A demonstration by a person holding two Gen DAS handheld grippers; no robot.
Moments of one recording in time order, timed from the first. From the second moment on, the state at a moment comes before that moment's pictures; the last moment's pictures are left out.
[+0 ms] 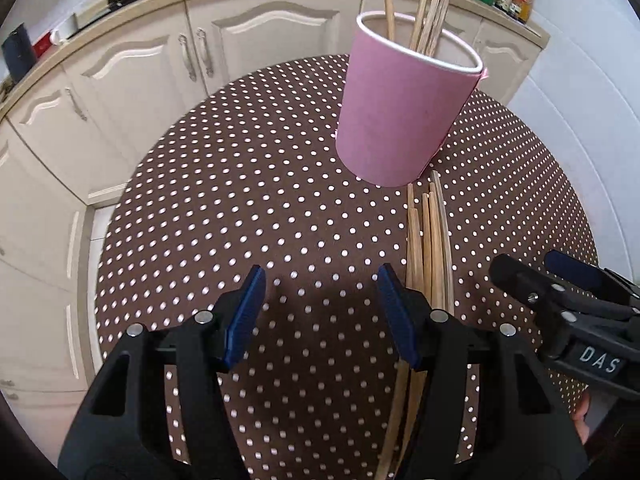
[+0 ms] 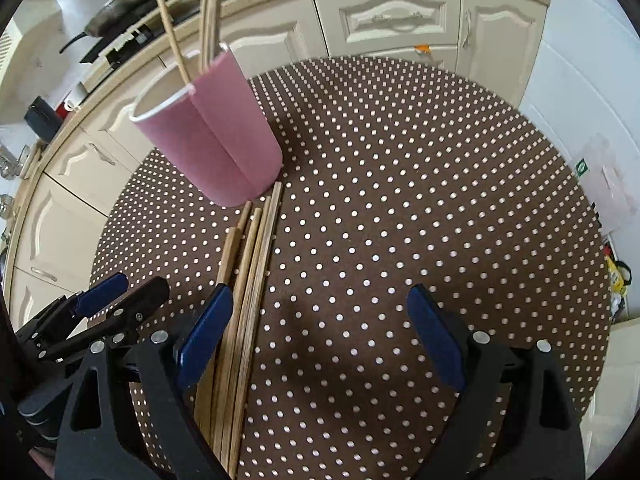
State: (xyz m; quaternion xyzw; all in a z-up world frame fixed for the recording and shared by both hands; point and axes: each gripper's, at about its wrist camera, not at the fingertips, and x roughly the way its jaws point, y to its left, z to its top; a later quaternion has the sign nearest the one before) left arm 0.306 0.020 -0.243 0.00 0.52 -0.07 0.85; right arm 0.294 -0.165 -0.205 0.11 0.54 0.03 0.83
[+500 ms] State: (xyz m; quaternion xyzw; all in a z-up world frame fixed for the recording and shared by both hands) left arm 0.331 0.031 -0.265 0.00 0.56 -0.10 0.82; right arm 0.300 -0.130 -0.230 0.06 0.59 0.00 0.81
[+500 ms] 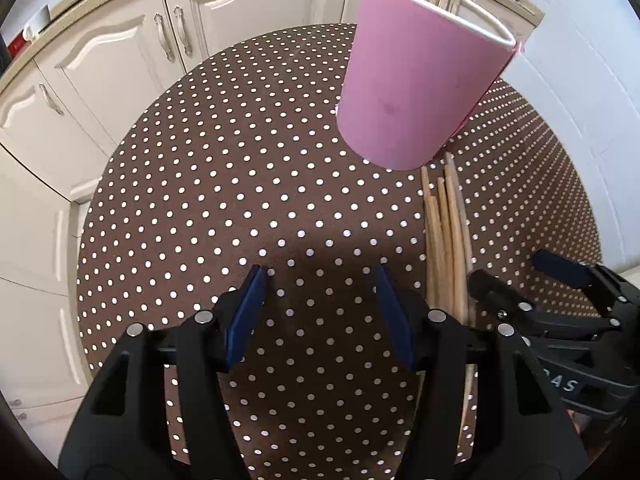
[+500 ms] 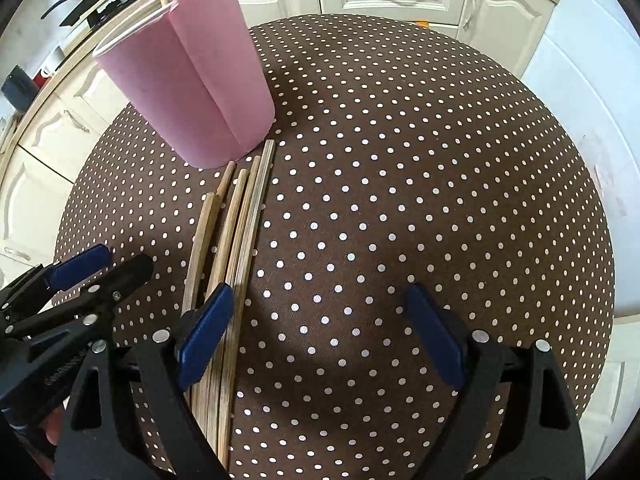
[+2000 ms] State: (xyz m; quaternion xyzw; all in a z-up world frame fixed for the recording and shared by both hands) left arm 0.307 -0.006 -0.268 0.01 0.61 -0.15 0.78; right arm 0.303 -0.138 -0.229 0.05 0.61 0.00 0.79
